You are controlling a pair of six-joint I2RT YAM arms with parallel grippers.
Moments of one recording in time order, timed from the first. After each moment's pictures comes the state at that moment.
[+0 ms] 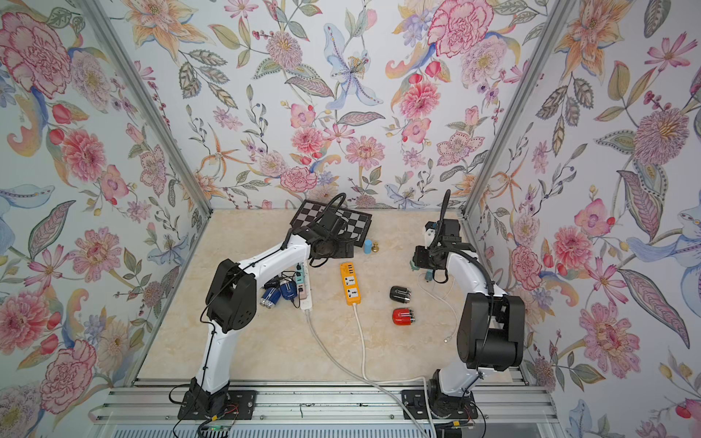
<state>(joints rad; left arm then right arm) -0.65 2.19 1.87 -0.63 -0.07 -0.56 -0.03 1.63 1.21 -0.61 -0.26 0.03</state>
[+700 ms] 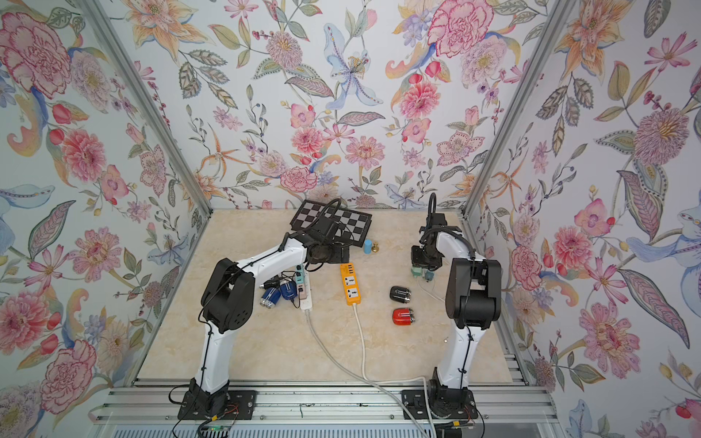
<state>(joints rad) -0.62 2.16 1.75 -0.57 -0.03 -0.53 -0.01 2.00 1.52 -0.82 -0.14 0.02</state>
